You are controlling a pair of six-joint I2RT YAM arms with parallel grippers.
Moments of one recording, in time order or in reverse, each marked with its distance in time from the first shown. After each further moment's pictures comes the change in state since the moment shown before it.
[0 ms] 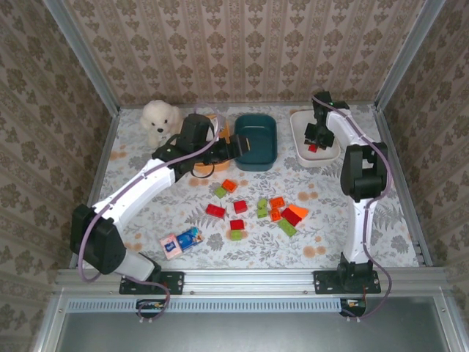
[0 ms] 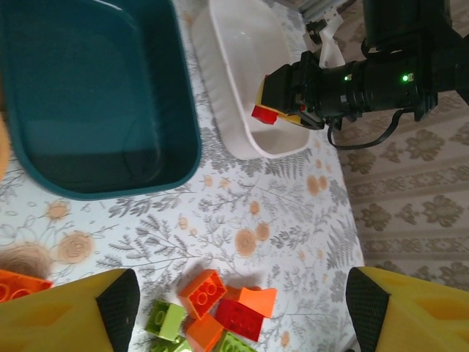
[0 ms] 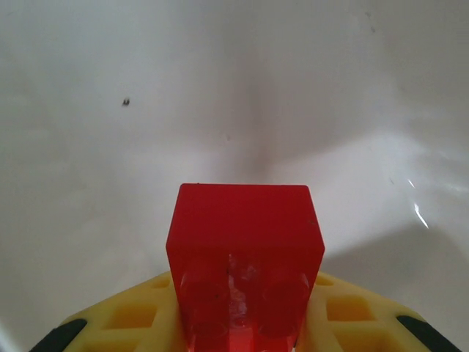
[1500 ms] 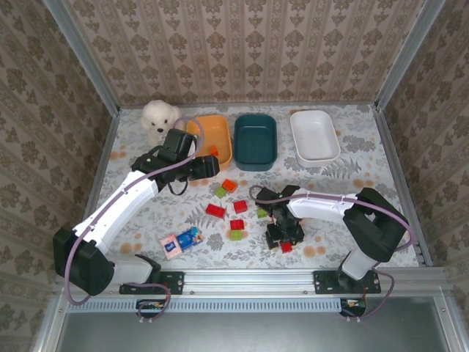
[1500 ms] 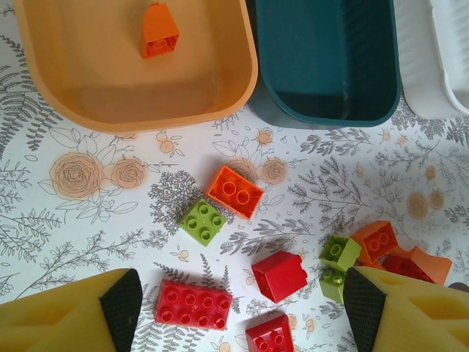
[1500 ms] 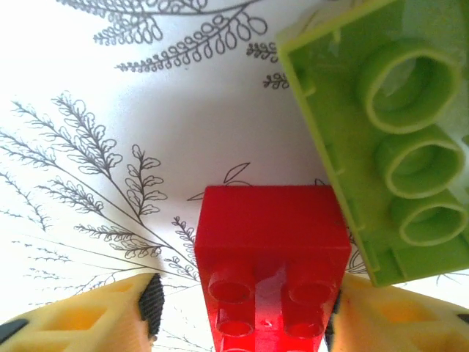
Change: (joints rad) left arm 0.073 -0.174 -0.101 -0.353 -0.249 0.180; right arm 0.778 -0.620 -1.059 0.061 -0.188 0.200
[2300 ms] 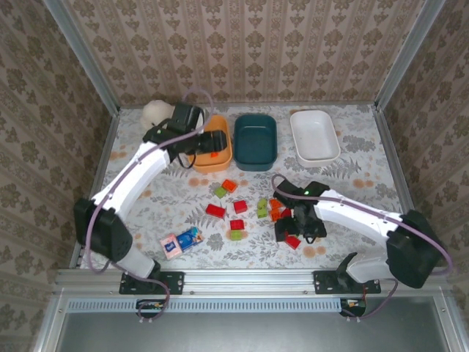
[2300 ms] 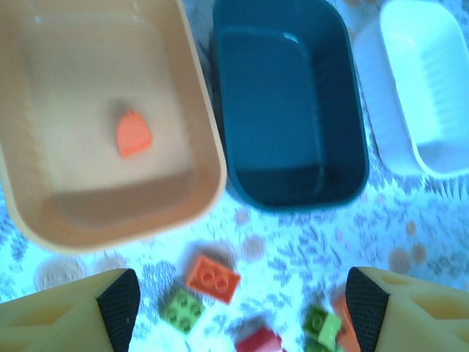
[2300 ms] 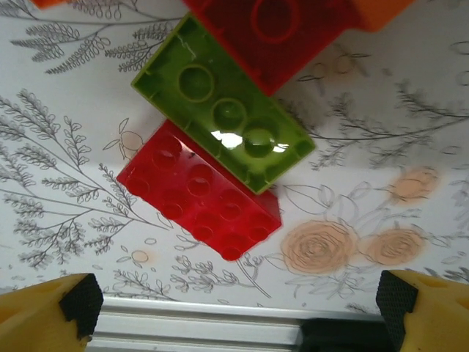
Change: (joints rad) left arm 0.036 0.218 0.251 0.003 0.025 0.074; right arm -0.083 -0.252 -0.035 -0.138 0.093 0.058
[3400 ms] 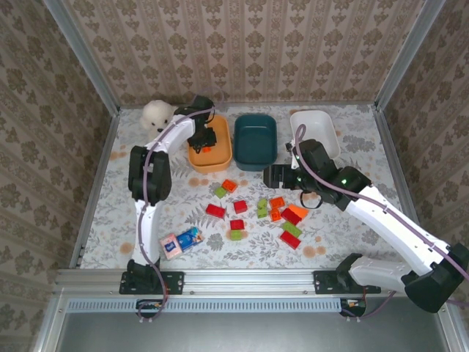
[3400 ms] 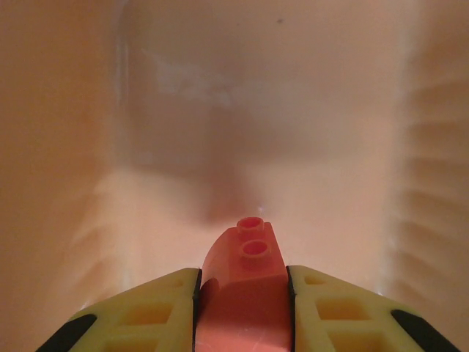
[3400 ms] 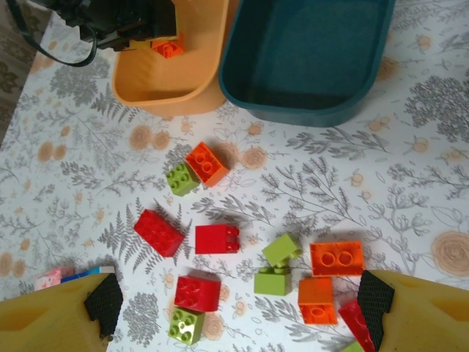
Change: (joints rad) left arm 0.133 0.769 0.585 -0.203 -0.161 -0.017; right arm -0.123 -0.240 0.278 0.332 0.079 -0.142
